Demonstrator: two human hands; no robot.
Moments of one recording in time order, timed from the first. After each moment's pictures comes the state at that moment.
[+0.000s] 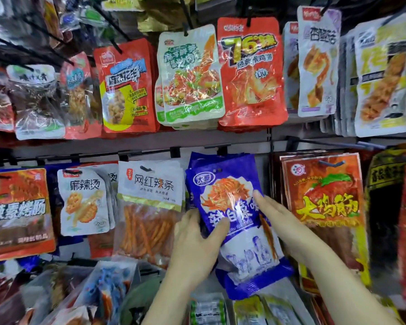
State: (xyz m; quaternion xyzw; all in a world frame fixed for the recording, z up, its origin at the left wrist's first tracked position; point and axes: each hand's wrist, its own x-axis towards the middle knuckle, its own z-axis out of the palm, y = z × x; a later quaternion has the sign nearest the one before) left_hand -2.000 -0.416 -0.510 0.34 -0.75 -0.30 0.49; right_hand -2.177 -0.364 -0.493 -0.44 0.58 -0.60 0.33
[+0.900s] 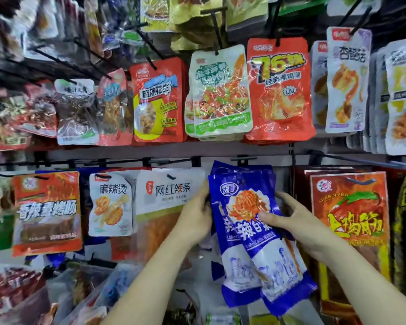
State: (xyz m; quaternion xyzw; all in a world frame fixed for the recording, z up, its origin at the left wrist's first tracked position) left_hand -1.984 -0.478 -0.465 0.30 -0.80 -0.27 0.44; right_hand -2.188 -0.381 -0.472 -0.50 0.54 -0.59 0.35
